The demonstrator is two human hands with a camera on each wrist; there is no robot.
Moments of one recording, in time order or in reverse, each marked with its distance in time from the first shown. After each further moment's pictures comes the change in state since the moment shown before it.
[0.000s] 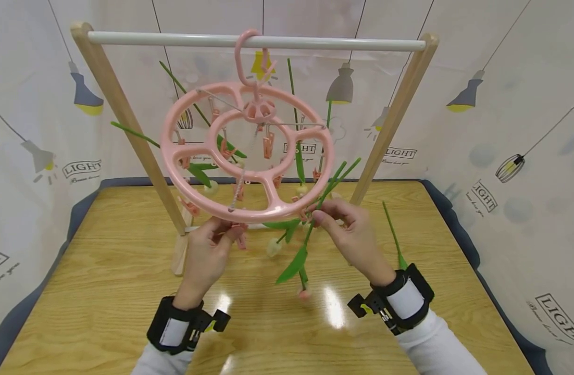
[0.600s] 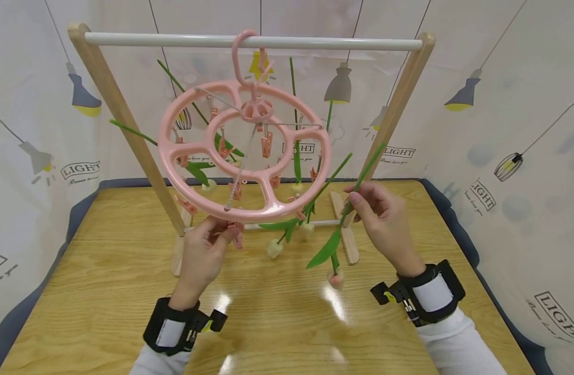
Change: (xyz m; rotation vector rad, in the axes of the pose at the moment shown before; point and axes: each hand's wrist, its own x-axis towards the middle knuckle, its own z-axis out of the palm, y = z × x) left_hand 0.000 0.001 -0.004 0.020 0.007 -0.042; right_hand 0.005 -0.001 -0.043 -0.021 0.118 -0.041
